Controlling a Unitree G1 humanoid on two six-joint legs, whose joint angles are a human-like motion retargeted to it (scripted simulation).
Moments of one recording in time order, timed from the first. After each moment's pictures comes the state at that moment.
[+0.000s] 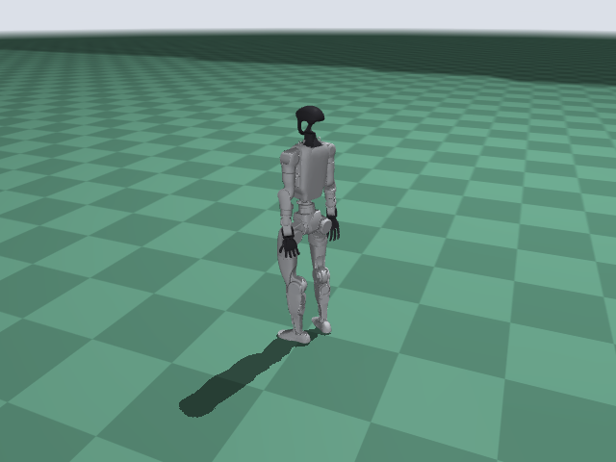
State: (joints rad) left arm 0.13 0.11 0.43 1.57 -0.28 0.18 -0.18; right arm 0.04 -0.15 -0.20 1.63 -0.67 -0.01 0.11; waist 0.03 -0.01 -0.16; left_leg -0.06 -0.02 0.31 -0.03 0.02 -0.01; right_leg -0.05 -0.09 -0.38 0.03 0.05 0.03
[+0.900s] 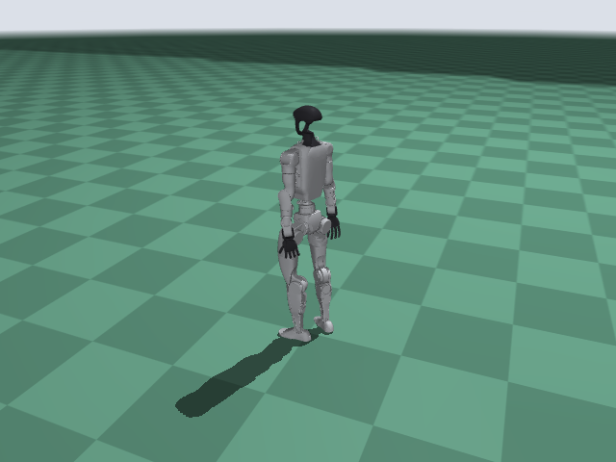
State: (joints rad) left arm 0.09 0.12 0.40 1.56 -0.27 0.17 -0.19; right arm 0.04 -0.18 -0.23 1.62 -0.67 -0.03 0.11; waist 0.05 -0.03 -0.13; left_leg -0.09 -0.06 0.27 -0.03 0.04 0.01; right_leg -0.04 -0.13 -0.41 0.03 0.06 0.05
